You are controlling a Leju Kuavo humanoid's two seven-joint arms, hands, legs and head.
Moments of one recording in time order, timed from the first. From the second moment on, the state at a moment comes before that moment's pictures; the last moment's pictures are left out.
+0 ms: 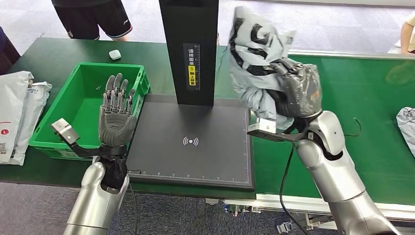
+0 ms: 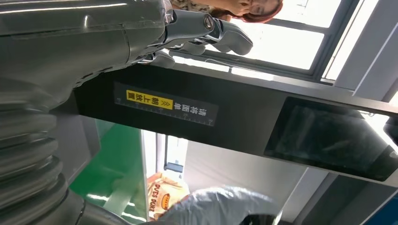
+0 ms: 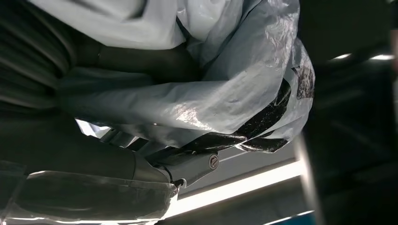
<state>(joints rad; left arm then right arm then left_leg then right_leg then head) -0.33 -0.14 -0.31 -1.16 0.15 -0.22 -0.59 -0.60 -0.29 0.56 -1.39 0.87 -0.44 -0.41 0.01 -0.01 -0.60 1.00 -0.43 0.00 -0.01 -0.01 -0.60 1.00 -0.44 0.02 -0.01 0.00</state>
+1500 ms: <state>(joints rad) -0.29 -0.14 -0.29 -1.17 0.13 -0.19 -0.56 -0.90 -0.28 1.18 -0.96 0.63 0.39 -0.27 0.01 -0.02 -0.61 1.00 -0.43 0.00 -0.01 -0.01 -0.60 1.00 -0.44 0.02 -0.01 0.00</state>
